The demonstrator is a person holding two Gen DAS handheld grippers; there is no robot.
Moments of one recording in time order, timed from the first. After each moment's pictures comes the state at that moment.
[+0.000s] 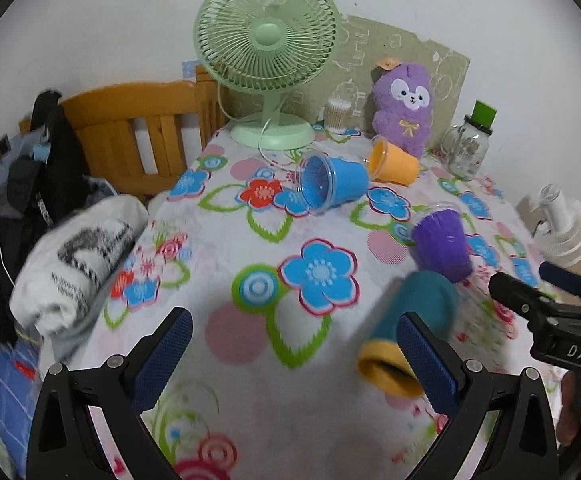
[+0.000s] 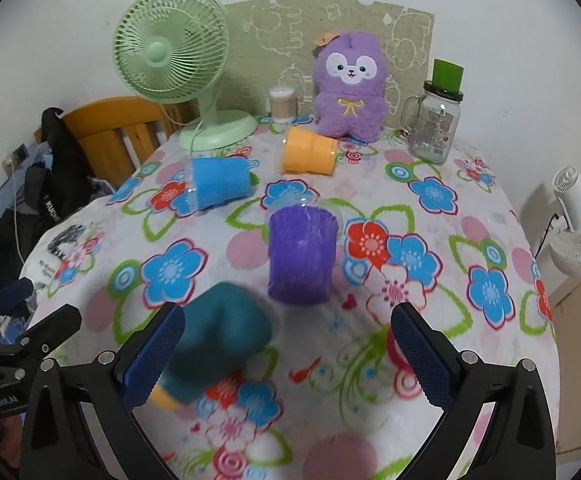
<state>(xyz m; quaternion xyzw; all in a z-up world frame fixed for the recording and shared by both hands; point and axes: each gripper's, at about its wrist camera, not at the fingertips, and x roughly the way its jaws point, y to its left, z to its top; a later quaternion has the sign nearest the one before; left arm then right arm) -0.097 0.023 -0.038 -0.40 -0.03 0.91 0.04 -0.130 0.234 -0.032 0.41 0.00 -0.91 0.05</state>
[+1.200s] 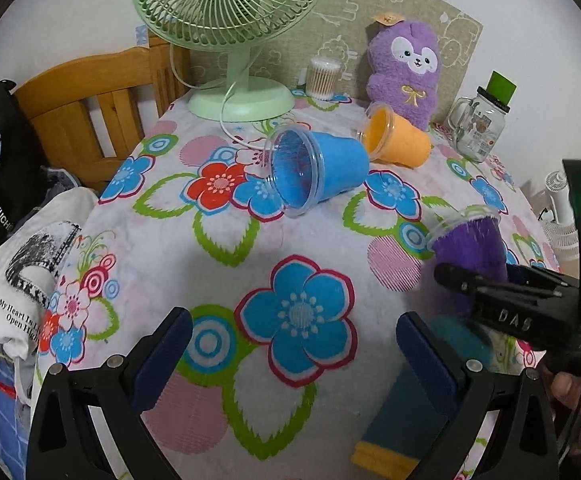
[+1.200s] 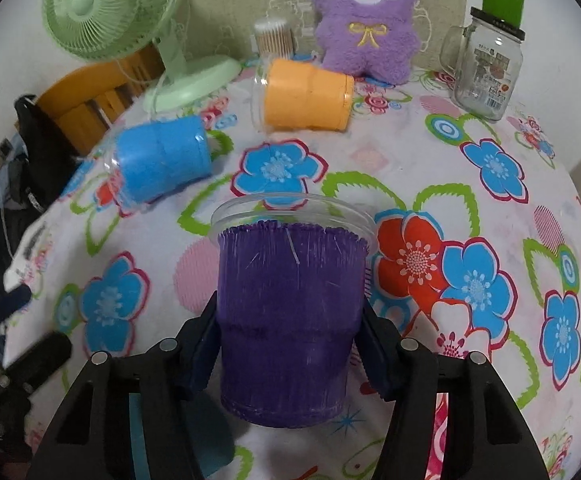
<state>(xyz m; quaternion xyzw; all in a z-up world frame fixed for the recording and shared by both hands) -0.178 0.039 -0.078 -0.46 -0.04 0.88 0.07 -0.226 0.243 -0.093 0.49 -0.03 -0.87 0.07</state>
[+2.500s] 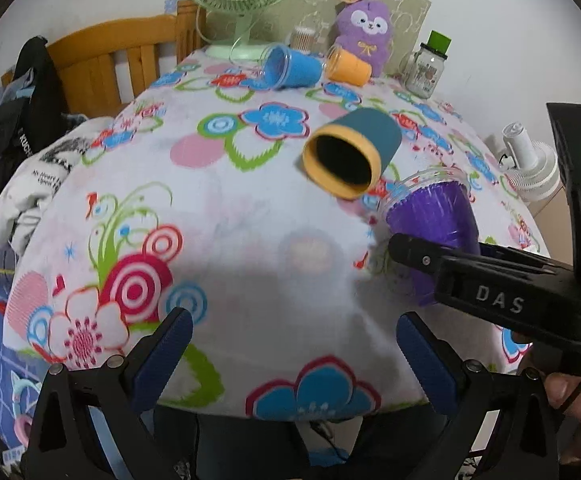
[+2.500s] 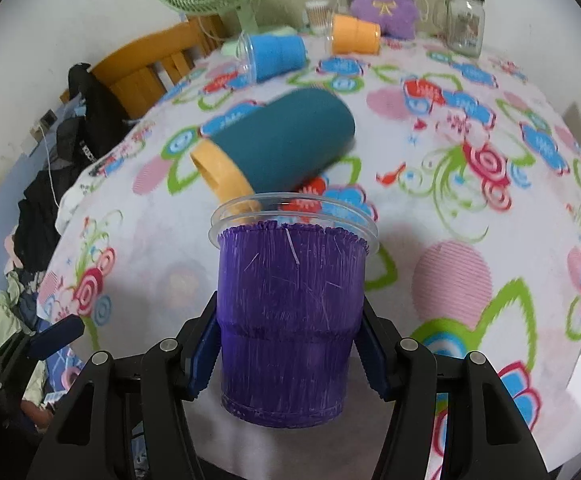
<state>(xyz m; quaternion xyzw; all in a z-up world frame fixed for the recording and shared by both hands) 0.037 0.040 -0.097 -0.48 -0.05 0.87 0.09 -0.025 0.201 -0.104 0.50 -0.05 -0.86 0.11</state>
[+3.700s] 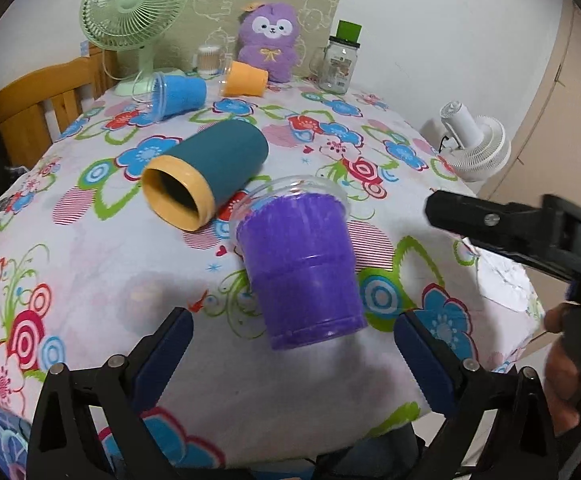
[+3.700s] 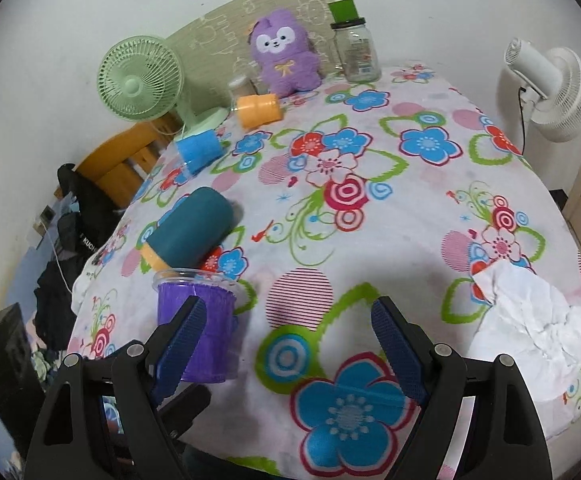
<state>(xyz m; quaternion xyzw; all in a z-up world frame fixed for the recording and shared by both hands) 0.026 0.140 -0.093 -0.44 -0.01 0.88 0.18 0.016 0.329 -0.061 0.41 -0.17 -0.89 0.06</state>
